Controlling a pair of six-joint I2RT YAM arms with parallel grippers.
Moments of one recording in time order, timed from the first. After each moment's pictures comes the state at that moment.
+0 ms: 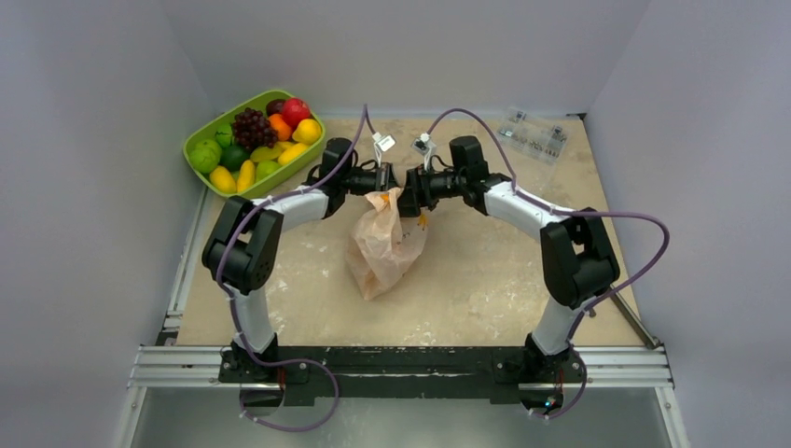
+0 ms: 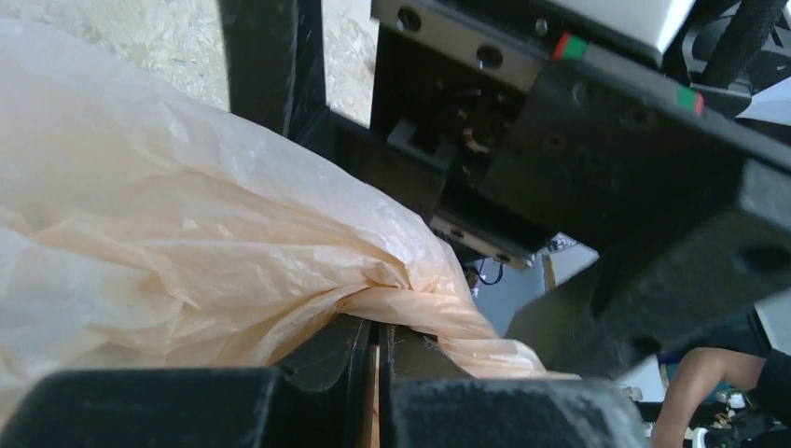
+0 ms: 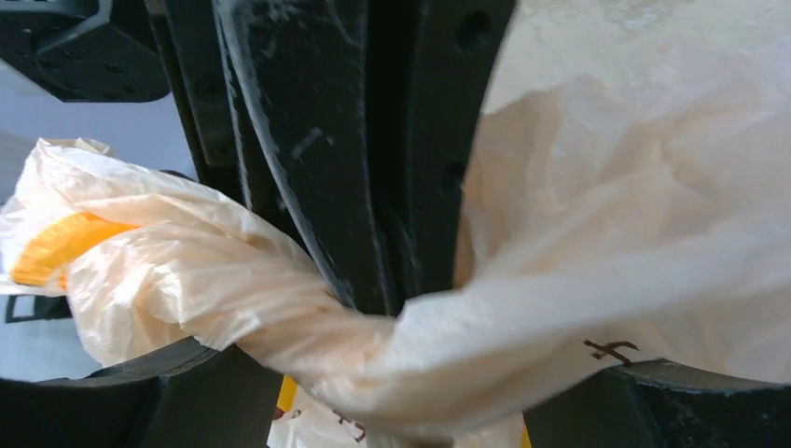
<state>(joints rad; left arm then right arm) -0.42 1.89 1.17 0.40 1.13 -0.70 0.42 1.76 1.21 -0.05 -0.91 0.27</state>
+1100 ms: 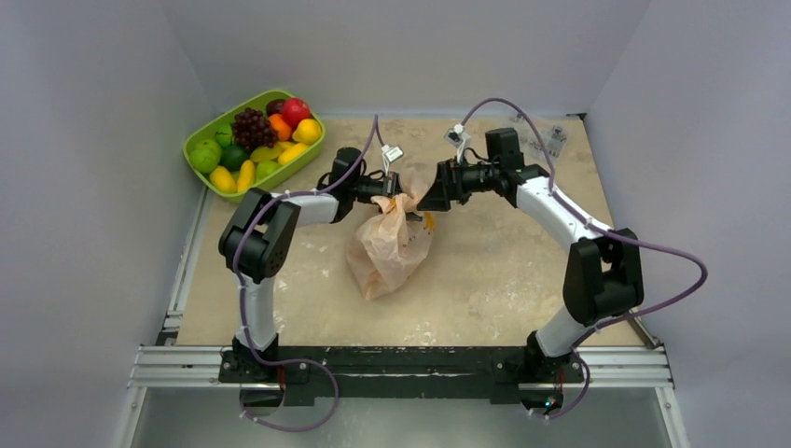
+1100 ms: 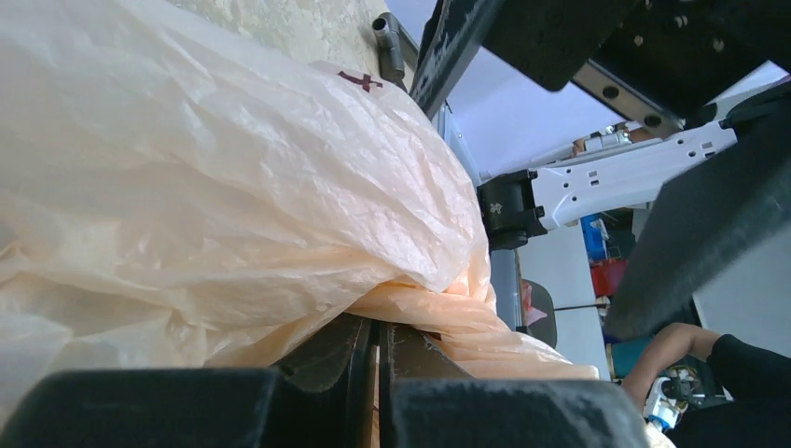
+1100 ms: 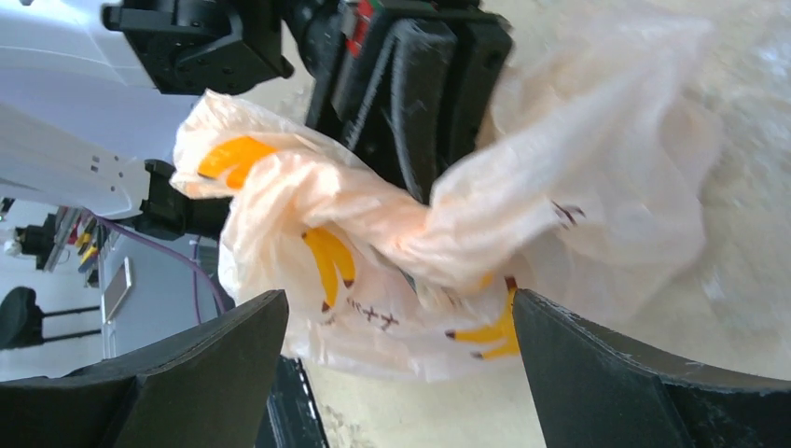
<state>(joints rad) -0.45 2.01 1.17 0.51 1.17 -0.77 0.30 1.63 1.22 -0.29 -0.94 0.13</state>
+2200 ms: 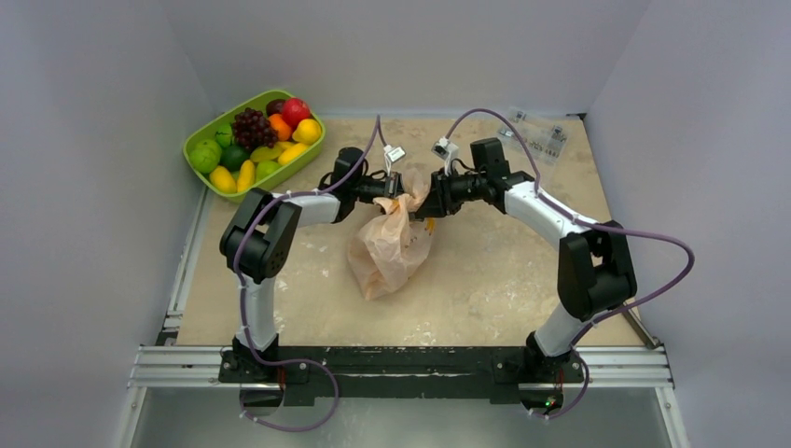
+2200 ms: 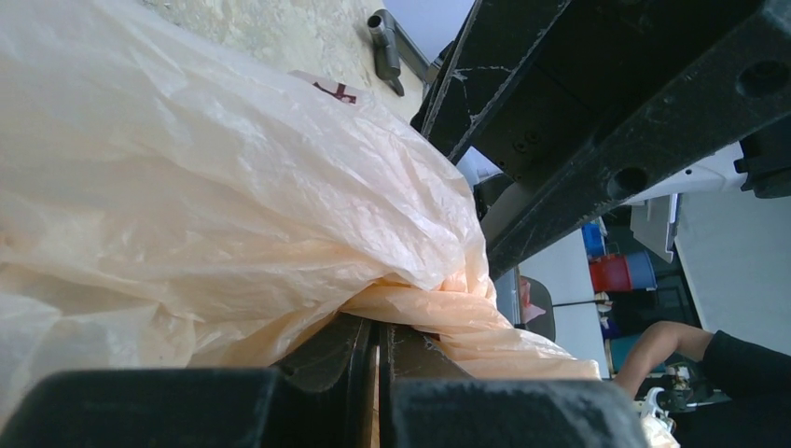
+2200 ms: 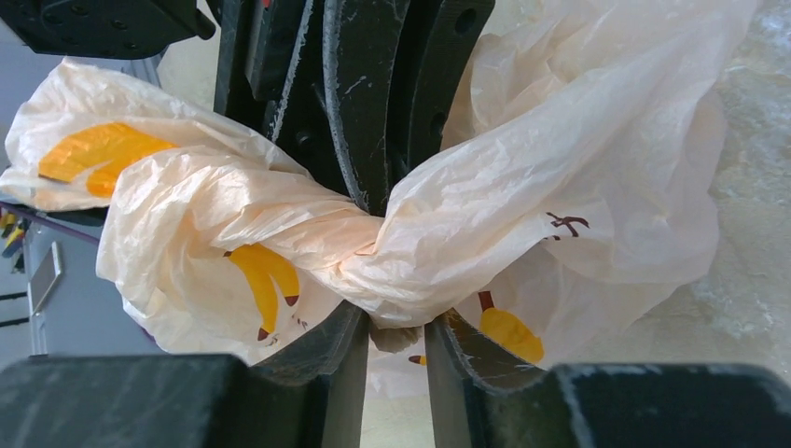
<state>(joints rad) -0.46 2.02 1.17 0.51 1.17 -0.78 0.35 1.66 1.17 -0.28 -0.84 0.06</state>
